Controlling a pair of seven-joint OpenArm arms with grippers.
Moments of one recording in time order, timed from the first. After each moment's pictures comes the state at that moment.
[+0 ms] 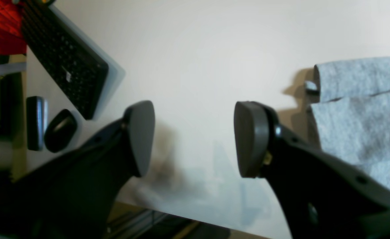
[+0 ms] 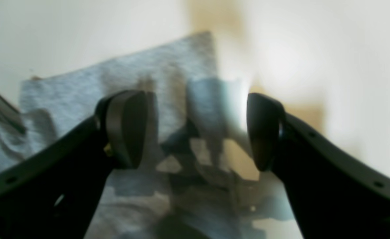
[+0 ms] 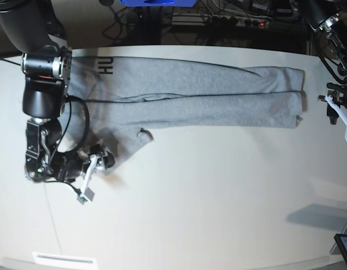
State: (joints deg) left arm 8.1 -25.1 -43.9 104.8 -7.9 -40.6 57.7; right arm 28.7 7.1 9.1 54.2 18.1 41.0 -64.4
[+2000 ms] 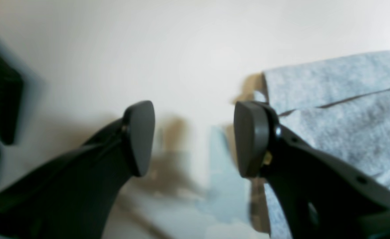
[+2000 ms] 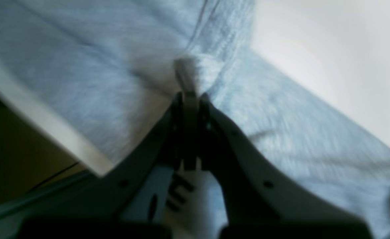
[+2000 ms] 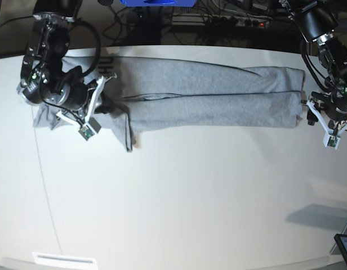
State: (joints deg) left arm 2.7 -24.4 -35.3 93.1 -7.6 -40.7 57.5; right arm -9.6 2.3 11.2 110.9 33.5 38.8 -79.0
